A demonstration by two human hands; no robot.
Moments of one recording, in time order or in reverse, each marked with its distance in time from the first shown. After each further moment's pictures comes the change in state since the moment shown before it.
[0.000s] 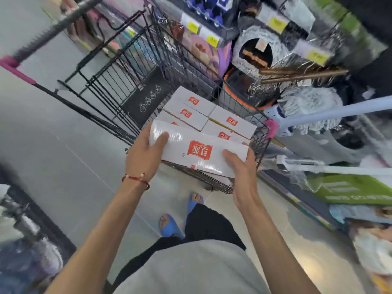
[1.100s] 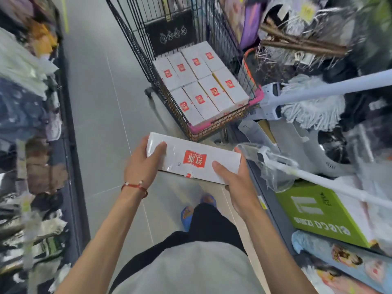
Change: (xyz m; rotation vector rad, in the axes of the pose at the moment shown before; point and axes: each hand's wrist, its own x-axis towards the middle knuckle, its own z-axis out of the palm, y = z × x) left_hand -0.333 -0.024 0.279 -0.131 0.441 -0.305; right_hand -0.026 0.025 -0.371 -0.370 -0.642 0.151
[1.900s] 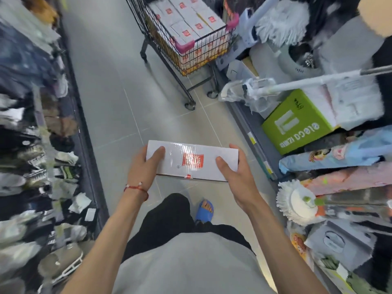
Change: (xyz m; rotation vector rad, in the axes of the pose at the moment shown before) left_hand -0.380 -0.190 0.006 -0.098 -0.081 -0.072; right_hand -0.351 0.211 -0.104 -0.113 0.028 -0.089
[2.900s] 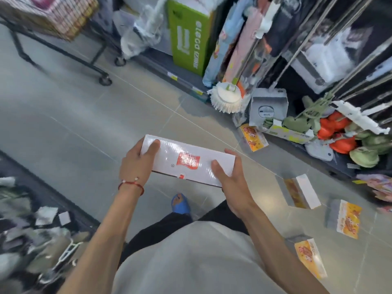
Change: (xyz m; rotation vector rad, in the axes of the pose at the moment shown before) left_hand -0.277 -0.186 0.007 0.333 -0.429 0.233; right_hand -0.420 0.240 -0.008 0.315 0.516 0.067
